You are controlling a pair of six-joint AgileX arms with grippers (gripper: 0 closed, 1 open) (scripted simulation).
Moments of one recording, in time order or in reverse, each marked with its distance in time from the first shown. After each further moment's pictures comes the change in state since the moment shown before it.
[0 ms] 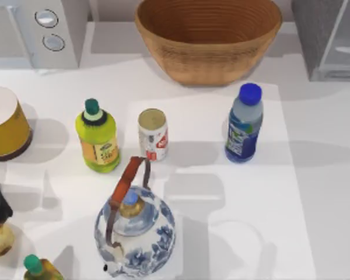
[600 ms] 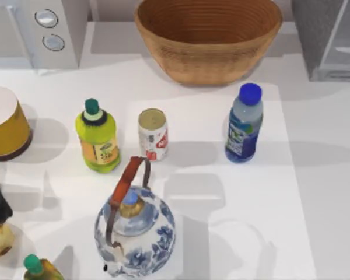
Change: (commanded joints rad) left arm 0.000 0.000 0.000 0.000 0.000 0.000; right arm -0.269 0.284 0.077 0.062 -0.141 -0.280
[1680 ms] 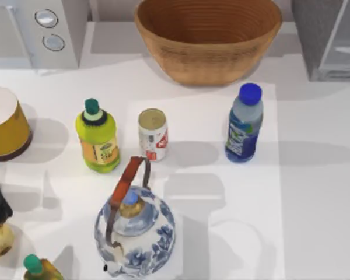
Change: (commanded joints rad) left arm 0.000 0.000 0.000 0.000 0.000 0.000; right arm 0.675 0.020 -0.027 0.918 0.138 1.135
